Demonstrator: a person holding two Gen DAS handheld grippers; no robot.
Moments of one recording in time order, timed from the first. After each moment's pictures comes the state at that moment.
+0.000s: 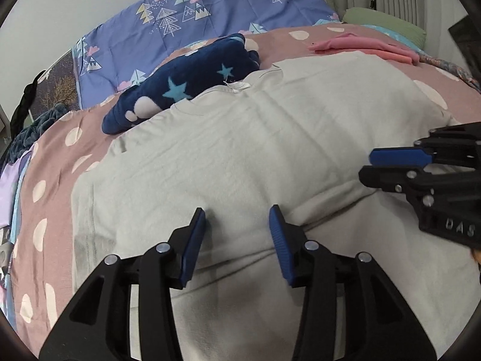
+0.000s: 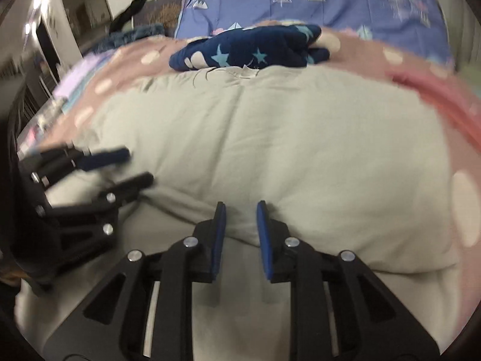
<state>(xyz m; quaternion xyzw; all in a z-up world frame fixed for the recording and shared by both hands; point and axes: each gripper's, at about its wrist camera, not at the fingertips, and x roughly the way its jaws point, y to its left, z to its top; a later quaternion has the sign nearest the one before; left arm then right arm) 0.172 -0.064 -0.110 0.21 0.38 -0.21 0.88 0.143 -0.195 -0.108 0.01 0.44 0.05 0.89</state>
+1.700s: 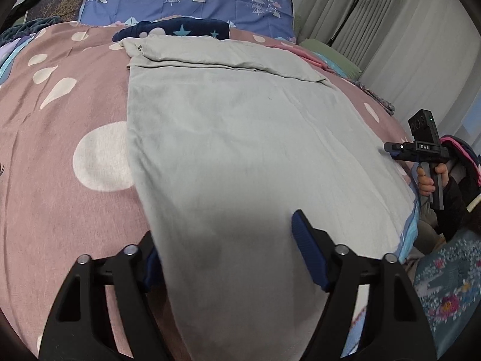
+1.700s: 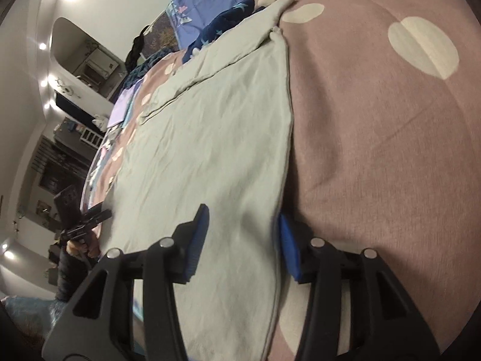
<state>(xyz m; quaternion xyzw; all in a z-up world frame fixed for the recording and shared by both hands) -0.046 0.149 -0.117 0.01 0.44 -0.36 0.82 -0.136 -0.338 -0.112 0.28 0.46 0.17 0.82</state>
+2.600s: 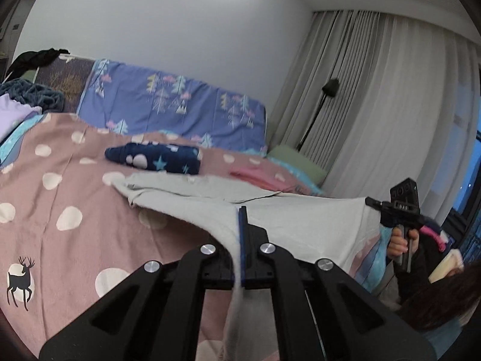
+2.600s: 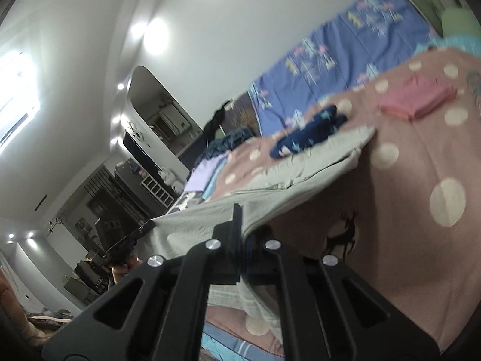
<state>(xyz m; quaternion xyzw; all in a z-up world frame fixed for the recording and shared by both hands) -0.086 0.167 0.063 -0.12 0.21 -0.38 0.89 -0.193 -0.345 0.076 0.29 0.21 0.25 0.90</state>
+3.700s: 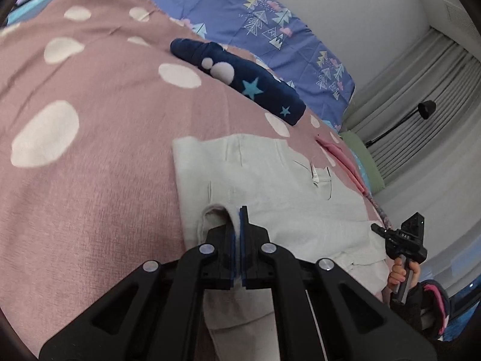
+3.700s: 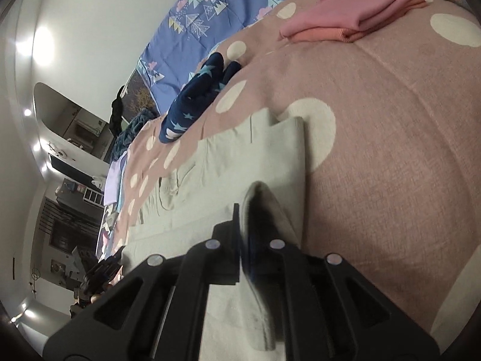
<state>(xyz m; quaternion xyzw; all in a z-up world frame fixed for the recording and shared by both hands) 0.145 0.153 -0.119 -0.24 0.42 -0.27 0.83 0.046 -0.401 -0.092 0.36 0.41 0.09 0.83</state>
